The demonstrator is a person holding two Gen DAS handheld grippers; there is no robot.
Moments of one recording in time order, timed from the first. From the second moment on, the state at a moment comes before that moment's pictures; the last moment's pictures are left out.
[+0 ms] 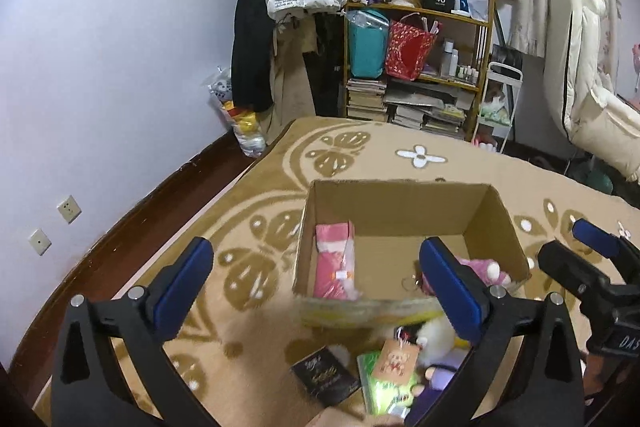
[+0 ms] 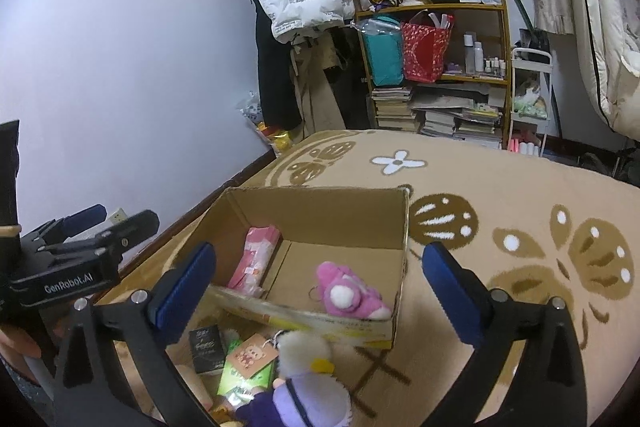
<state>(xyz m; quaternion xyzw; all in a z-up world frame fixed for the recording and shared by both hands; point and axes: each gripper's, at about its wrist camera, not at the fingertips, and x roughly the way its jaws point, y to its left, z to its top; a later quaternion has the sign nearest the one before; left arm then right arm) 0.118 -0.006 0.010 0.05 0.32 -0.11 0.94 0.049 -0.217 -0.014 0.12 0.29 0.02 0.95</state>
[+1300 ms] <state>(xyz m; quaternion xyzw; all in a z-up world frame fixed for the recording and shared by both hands) 0.072 0.027 -0.046 0.10 0.52 -0.11 0.84 -0.001 -0.130 -0.078 0.06 0.47 0.10 0.87</state>
